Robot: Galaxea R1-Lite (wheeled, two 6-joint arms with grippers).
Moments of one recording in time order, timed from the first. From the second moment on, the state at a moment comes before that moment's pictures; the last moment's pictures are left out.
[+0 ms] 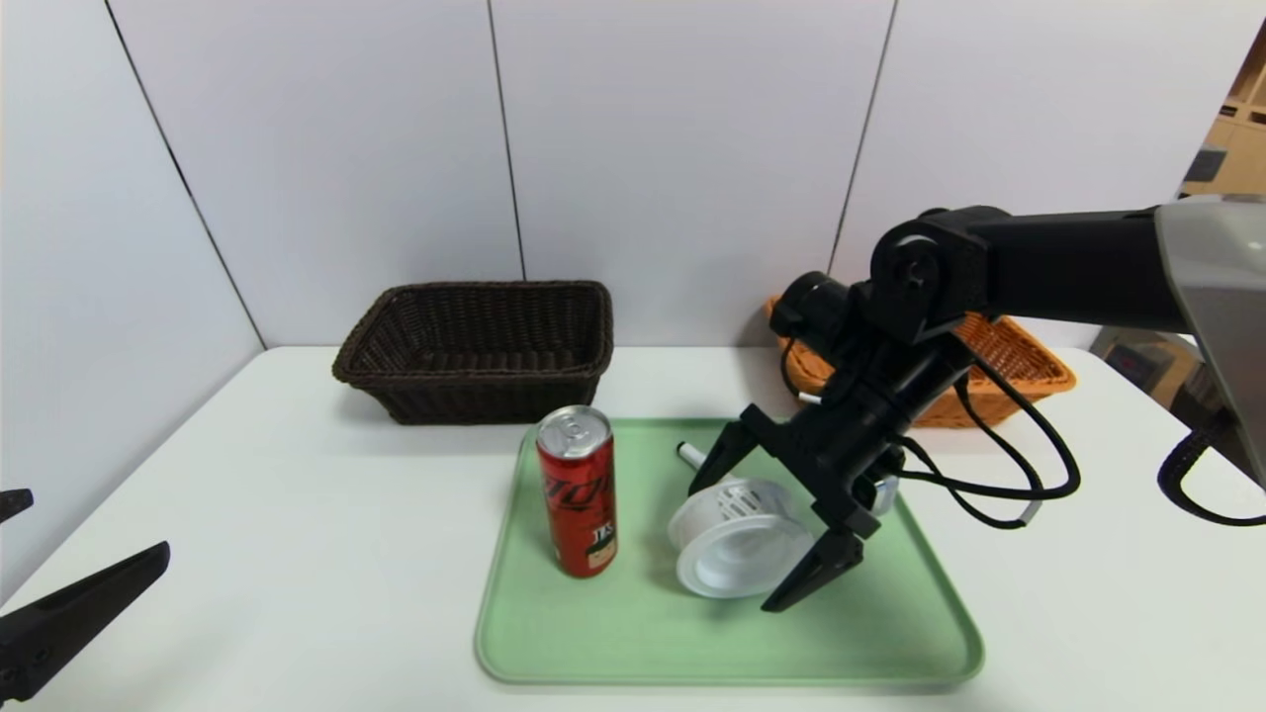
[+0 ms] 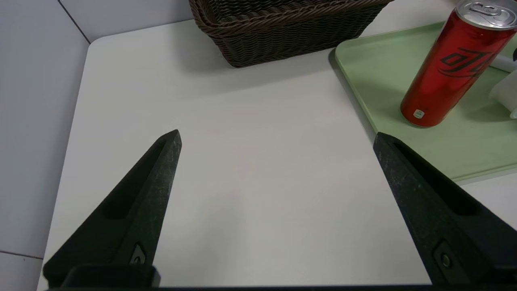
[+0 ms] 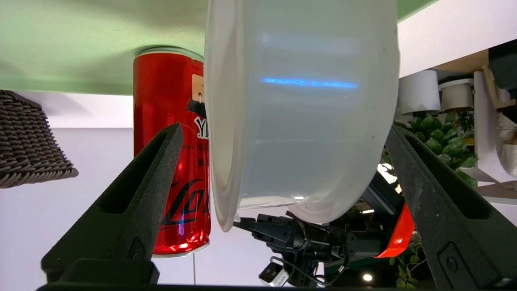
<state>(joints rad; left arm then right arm) -0.05 0.71 -0.57 0.09 -0.14 0.10 0.47 2.17 -1.87 1.14 0.81 1.65</state>
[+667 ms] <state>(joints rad) -0.05 0.71 -0.57 0.09 -0.15 0.10 0.46 2.18 -1.88 1.14 0.84 1.65</state>
